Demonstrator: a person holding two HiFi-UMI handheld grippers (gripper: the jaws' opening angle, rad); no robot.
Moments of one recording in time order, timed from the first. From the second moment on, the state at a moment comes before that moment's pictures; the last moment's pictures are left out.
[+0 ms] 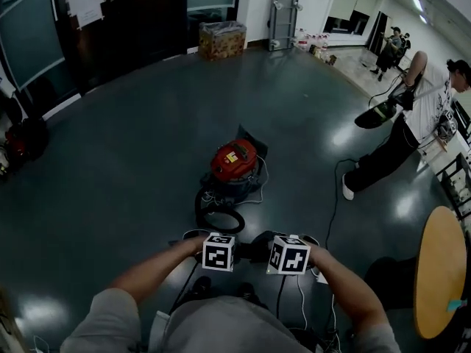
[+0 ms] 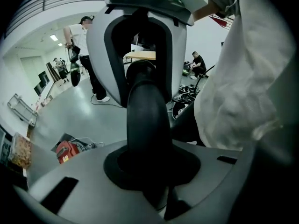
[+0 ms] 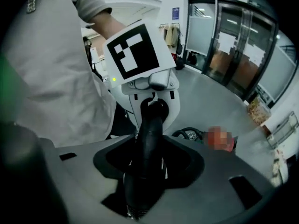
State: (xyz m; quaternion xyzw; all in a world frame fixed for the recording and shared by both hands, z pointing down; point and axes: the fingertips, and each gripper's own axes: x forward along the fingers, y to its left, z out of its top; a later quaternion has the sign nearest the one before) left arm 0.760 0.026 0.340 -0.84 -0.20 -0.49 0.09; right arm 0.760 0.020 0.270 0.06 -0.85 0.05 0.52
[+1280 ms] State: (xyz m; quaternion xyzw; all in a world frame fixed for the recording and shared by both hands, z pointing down) left arm 0.641 0.155 0.288 -0.93 -0.11 -0.35 -0.02; right arm 0.705 0.125 0.293 0.58 -0.65 0.47 0.13
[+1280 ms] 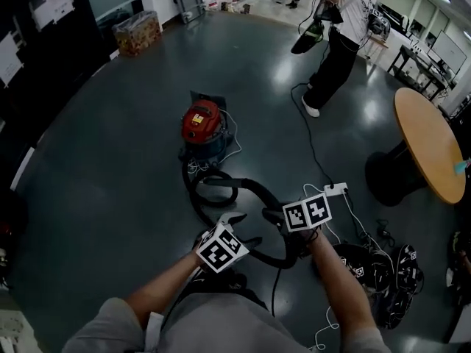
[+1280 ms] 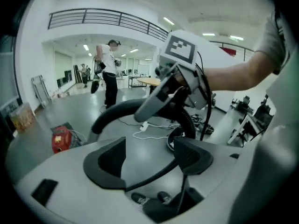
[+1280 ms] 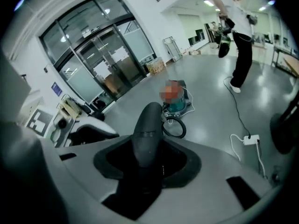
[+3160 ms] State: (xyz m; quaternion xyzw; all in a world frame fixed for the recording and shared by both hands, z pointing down) left arm 0.242 0.191 0.305 -0.80 -0.32 -0.49 -0.14; right arm 0.302 0.095 0.299 0.01 -0.88 0.01 0.47
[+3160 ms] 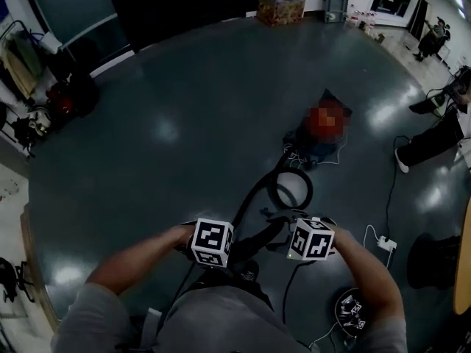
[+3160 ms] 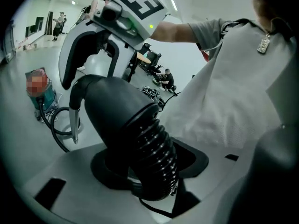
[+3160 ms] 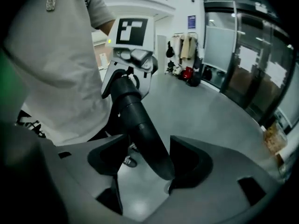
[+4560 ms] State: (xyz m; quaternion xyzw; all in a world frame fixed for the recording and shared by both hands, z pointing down) left arm -0.165 -0.032 0.275 -0.86 0.19 -0.45 0.12; right arm -0.125 0.020 0.307 0.17 -0.91 0.15 0.33
